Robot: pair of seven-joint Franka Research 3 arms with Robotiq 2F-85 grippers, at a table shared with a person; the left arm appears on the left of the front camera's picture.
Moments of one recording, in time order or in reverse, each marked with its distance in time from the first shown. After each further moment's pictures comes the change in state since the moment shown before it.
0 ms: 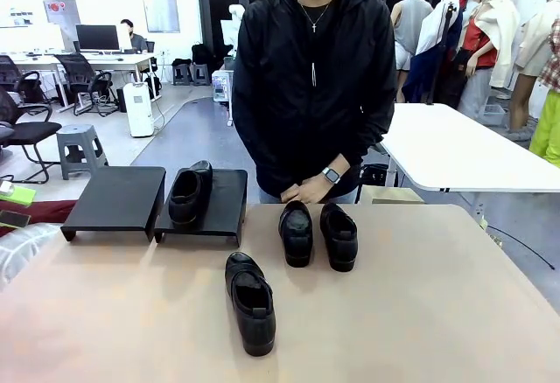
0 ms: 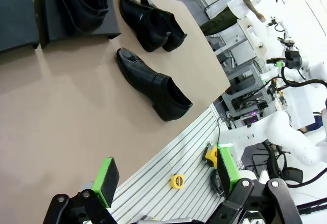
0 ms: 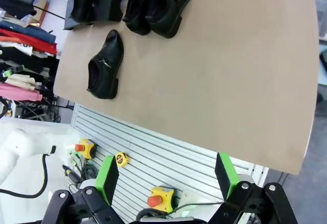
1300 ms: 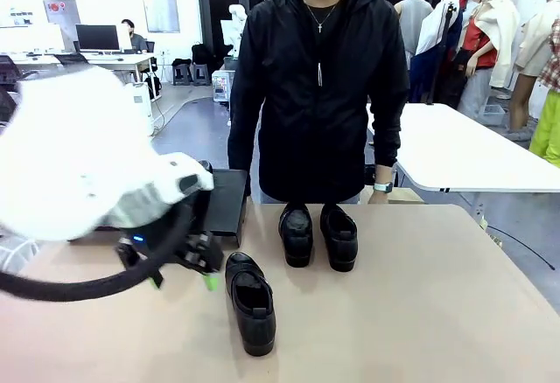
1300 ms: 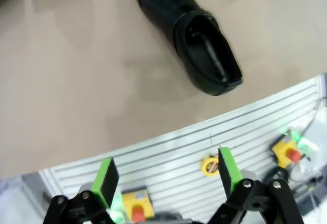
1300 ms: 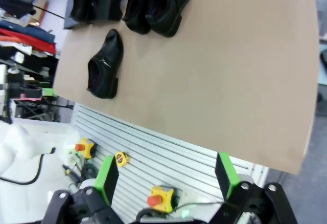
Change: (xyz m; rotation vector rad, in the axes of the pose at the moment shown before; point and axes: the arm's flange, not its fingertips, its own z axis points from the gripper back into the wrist) left arm -0.031 -0.176 -0.295 0.737 0.402 0.060; right arm 0.000 0.001 0.000 -0.002 0.002 0.000
